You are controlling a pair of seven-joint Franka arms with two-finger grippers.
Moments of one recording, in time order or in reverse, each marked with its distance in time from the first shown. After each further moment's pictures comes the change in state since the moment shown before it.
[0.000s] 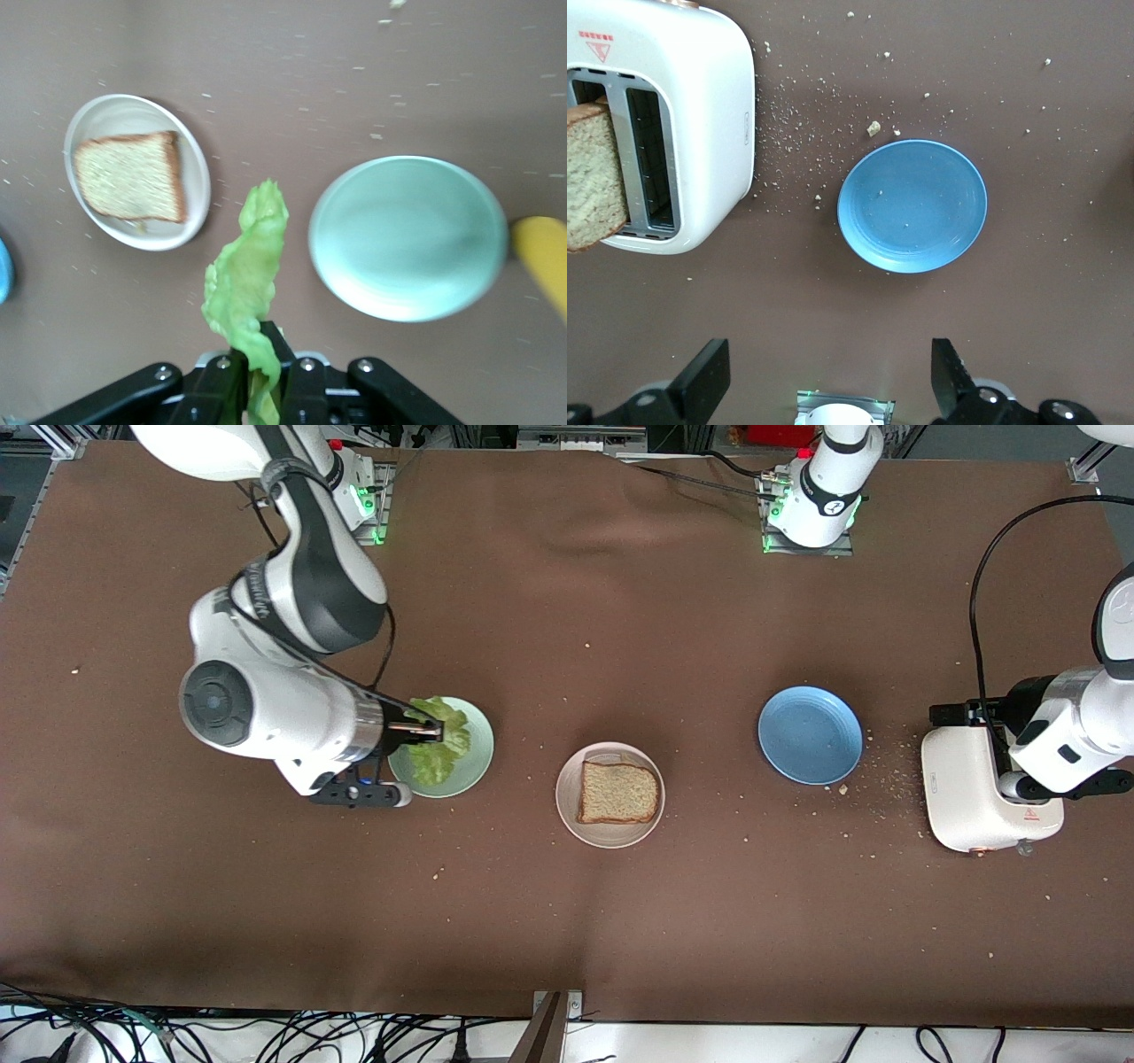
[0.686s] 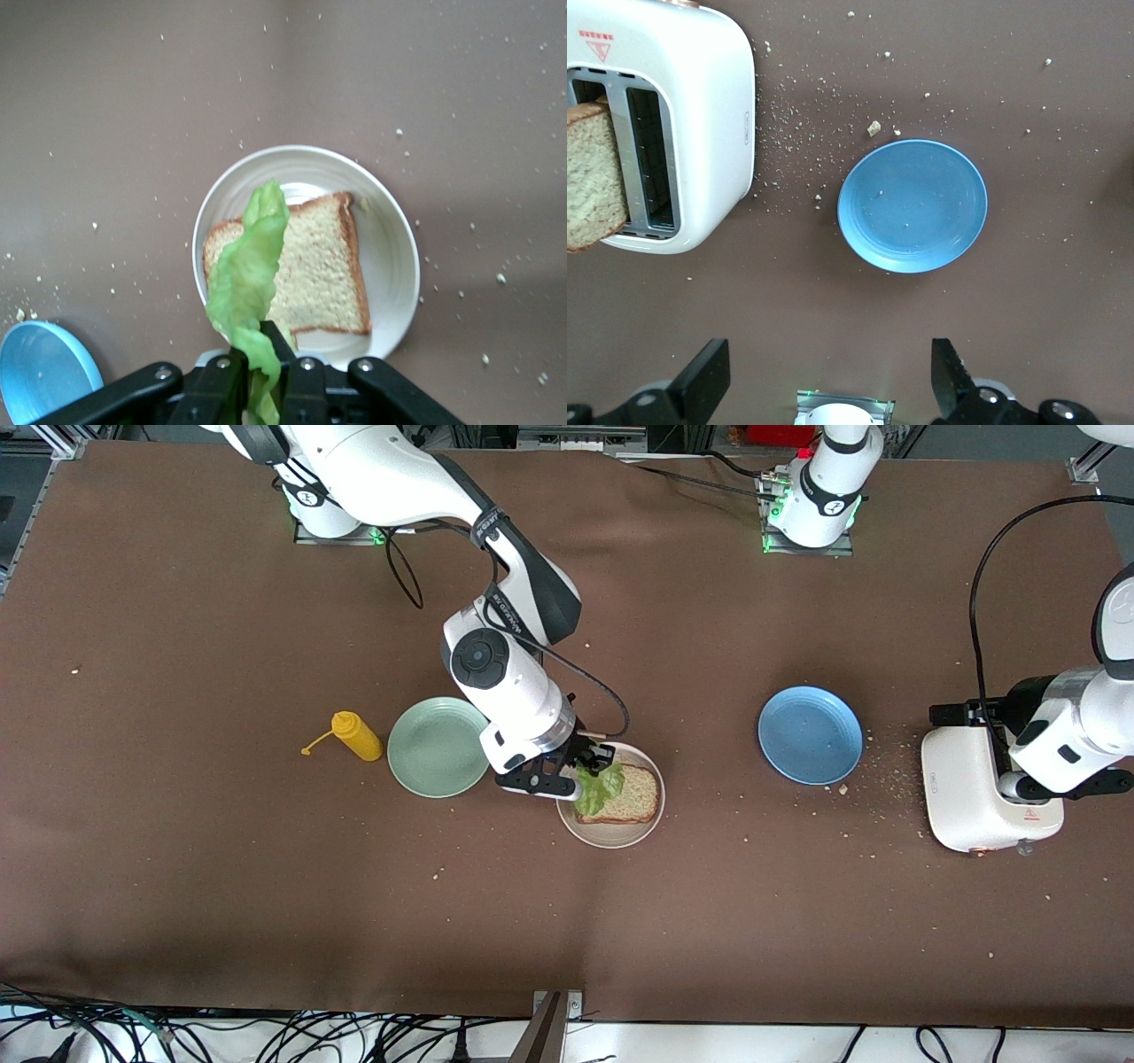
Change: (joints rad) left arm 0.000 0.000 0.000 0.000 0.000 0.000 -0.001; right arm 0.223 0.220 0.002 -0.003 0.002 0.614 0.258
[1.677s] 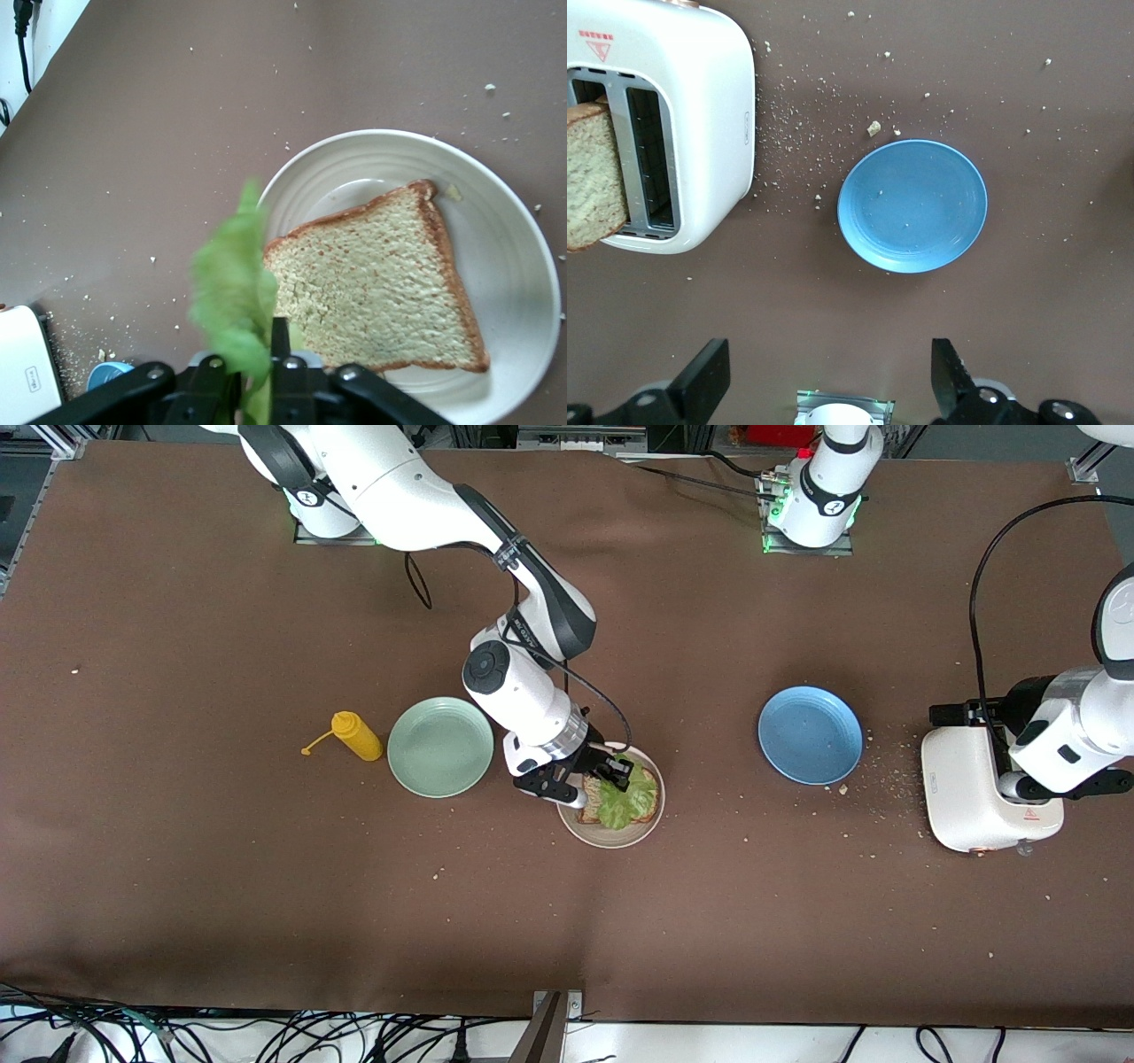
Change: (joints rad) left arm 0.000 0.000 0.000 0.000 0.000 0.000 0.000; right arm 0.022 0.094 0.044 -0.011 0.144 0.268 0.021
